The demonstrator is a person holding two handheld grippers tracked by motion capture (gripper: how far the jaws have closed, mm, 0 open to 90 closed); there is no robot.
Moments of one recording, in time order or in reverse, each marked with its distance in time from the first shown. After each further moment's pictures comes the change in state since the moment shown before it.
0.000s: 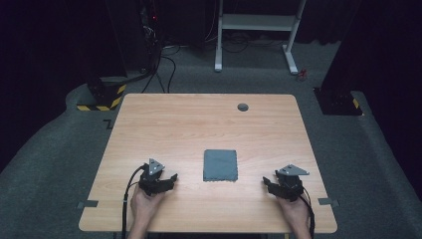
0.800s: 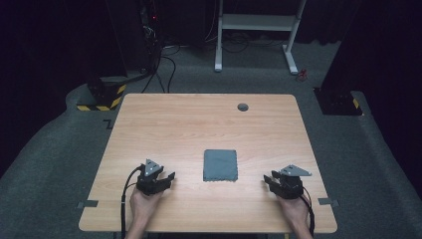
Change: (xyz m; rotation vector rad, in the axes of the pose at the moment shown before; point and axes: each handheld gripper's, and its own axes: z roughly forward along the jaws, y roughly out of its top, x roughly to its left) left arm 0.003 -0.002 -0.006 -0.040 -0.012 -0.027; right arm 0.000 0.000 -0.003 -0.047 0.042 0.017
